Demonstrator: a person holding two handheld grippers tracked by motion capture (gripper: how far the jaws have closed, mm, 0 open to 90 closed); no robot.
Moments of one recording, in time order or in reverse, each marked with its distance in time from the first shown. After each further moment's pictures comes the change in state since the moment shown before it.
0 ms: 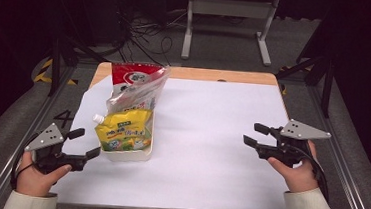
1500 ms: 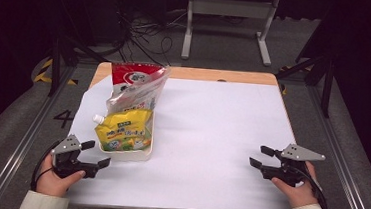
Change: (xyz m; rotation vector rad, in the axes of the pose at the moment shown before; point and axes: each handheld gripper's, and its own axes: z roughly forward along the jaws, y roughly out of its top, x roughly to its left) left arm 0.007 -0.042 0.044 0.129 -0.040 -0.066; right arm -0.015 -0.089 0.000 0.103 -0.029 0.064
